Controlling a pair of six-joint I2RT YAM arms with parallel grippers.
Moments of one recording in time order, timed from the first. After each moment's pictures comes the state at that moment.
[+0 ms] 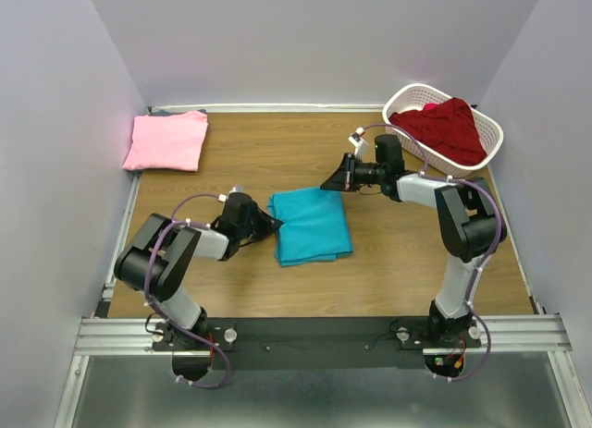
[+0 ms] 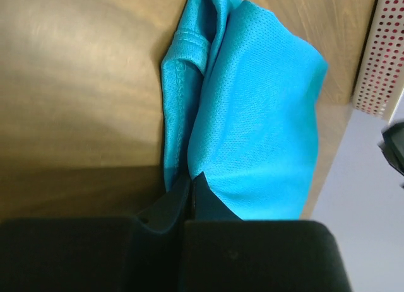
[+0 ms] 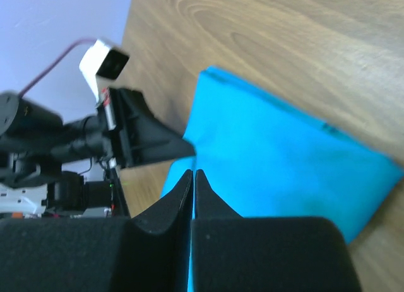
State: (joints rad) left arm -0.43 1.62 0.46 0.52 0.17 -1.19; right arm 0.31 1.94 1.10 0.30 -0.87 0.58
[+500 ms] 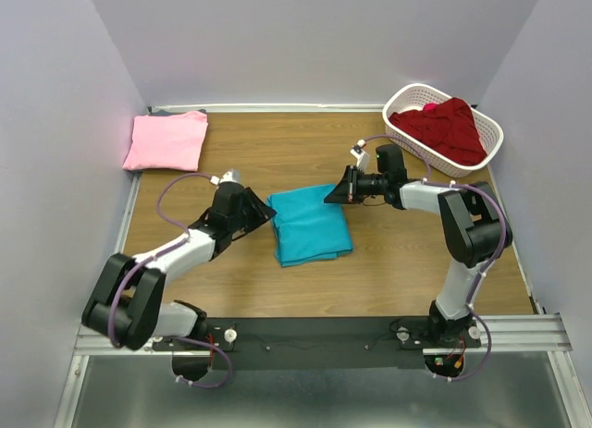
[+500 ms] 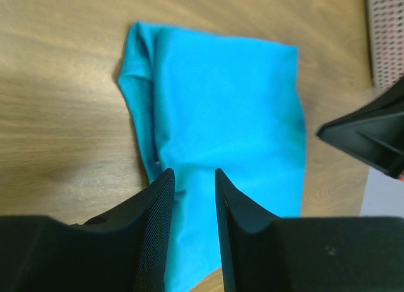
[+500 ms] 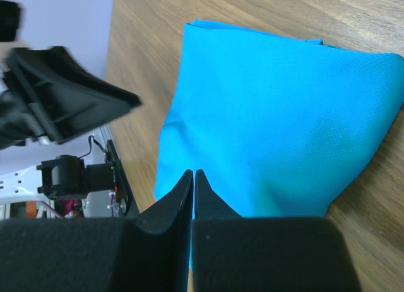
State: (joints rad) left arm -0.42 1.34 0.55 0.17 0.10 -0.92; right arm 0.31 1.87 0.99 0.25 -0.88 0.57
